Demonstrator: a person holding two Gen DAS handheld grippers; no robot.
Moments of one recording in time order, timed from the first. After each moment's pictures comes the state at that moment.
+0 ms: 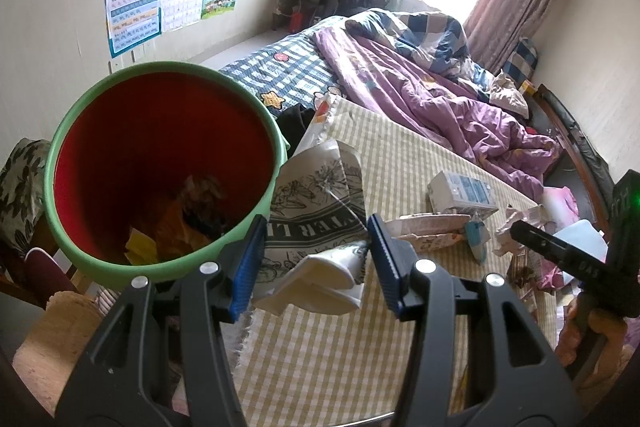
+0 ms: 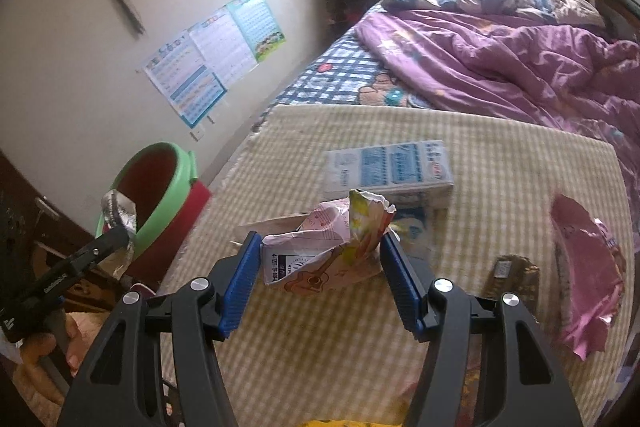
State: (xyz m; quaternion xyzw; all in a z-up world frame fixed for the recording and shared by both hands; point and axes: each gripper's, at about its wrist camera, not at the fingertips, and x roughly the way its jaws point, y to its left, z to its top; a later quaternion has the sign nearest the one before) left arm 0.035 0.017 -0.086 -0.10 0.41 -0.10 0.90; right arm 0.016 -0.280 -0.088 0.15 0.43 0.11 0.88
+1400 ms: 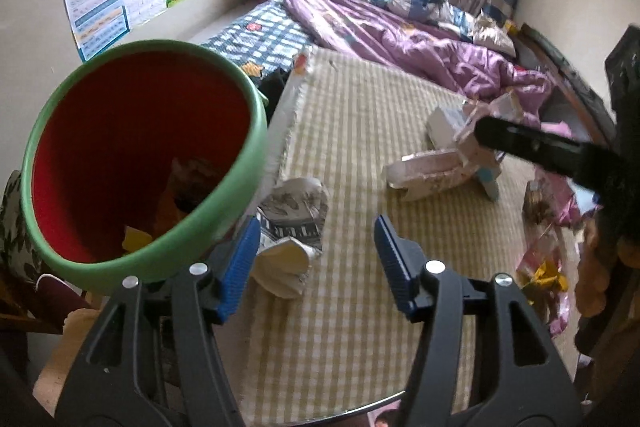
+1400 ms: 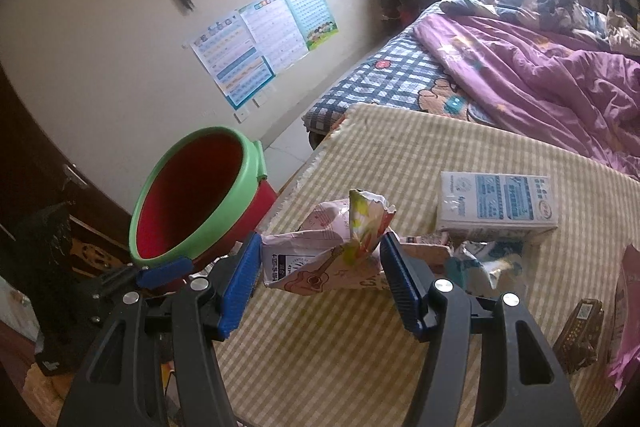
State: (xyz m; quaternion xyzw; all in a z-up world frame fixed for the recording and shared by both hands) left arm 0.036 0.001 -0.114 -0.01 0.47 -0.15 0.87; right arm 0.040 -0.216 -0.080 0.13 0.43 0.20 0.87
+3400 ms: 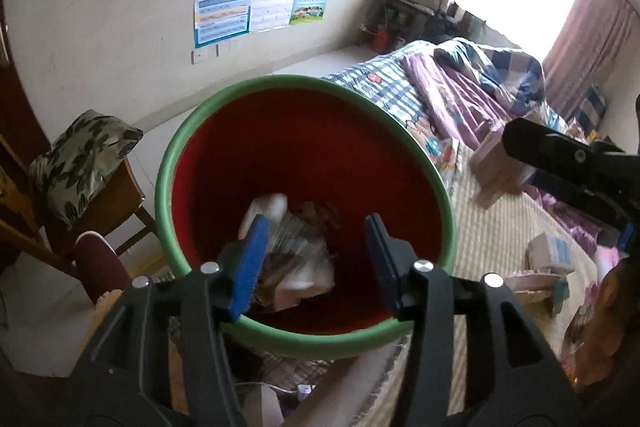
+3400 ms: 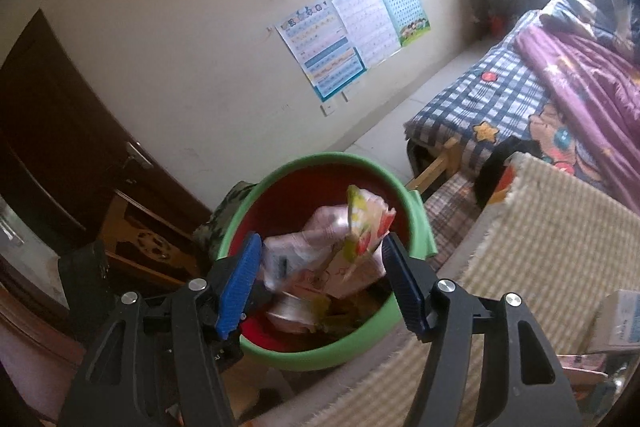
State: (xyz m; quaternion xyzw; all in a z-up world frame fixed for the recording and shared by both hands) left arm 0.057 0.110 -0.093 -0.13 0.40 0.05 0.91; right arm 0.114 -0.077 -0.048 0.13 0.41 0.35 0.83
